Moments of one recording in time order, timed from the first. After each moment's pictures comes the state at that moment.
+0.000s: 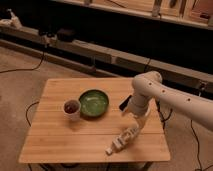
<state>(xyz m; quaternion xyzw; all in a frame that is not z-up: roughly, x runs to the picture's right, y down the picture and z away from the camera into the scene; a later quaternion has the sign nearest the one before) 0.149 0.179 0.754 -0.37 -0.20 -0.29 0.86</state>
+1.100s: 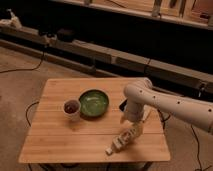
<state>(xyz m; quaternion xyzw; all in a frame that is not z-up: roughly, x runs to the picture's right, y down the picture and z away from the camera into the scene) 0.141 0.217 0.762 -0.41 -0.16 -0.29 0.85</state>
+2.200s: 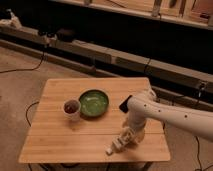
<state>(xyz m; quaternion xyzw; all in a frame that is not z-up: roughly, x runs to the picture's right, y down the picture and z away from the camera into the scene) 0.155 0.242 0.772 -0.34 -0.15 -0.29 0.88</state>
